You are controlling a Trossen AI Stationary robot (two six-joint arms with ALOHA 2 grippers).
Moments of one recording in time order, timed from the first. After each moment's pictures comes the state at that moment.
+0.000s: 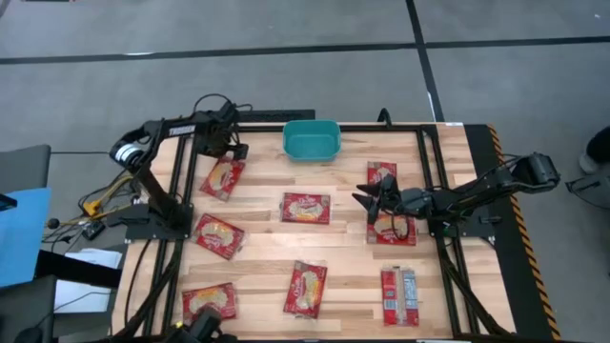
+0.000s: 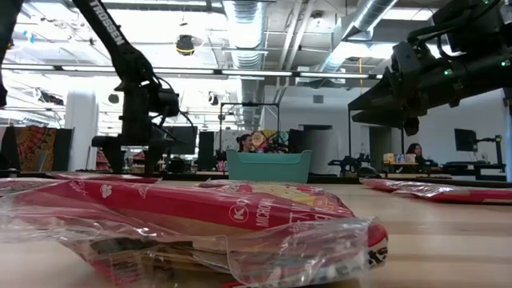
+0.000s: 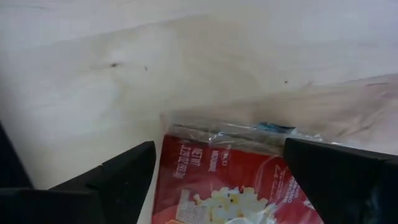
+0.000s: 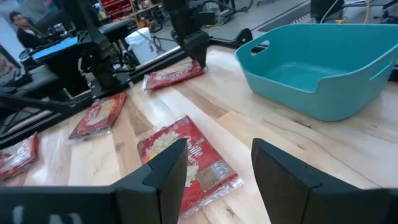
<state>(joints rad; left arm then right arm) 0.99 1.70 0.96 -0.66 -0.07 -0.41 0.10 1.12 0.14 0.76 0.51 0.46</state>
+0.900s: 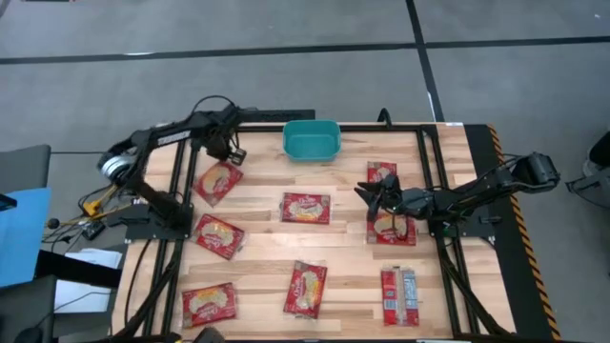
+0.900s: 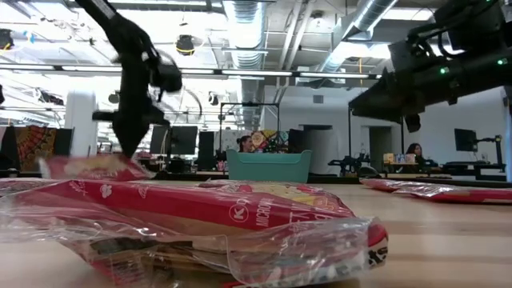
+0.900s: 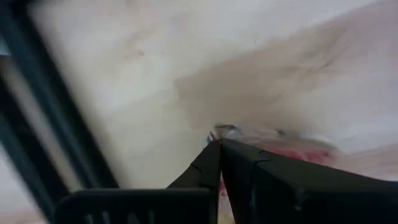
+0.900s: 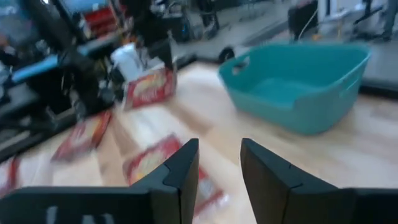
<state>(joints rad) 0.86 1.48 0.97 -0.83 -0.19 -0.33 0.10 1.12 0.14 0.82 0.61 0.45</state>
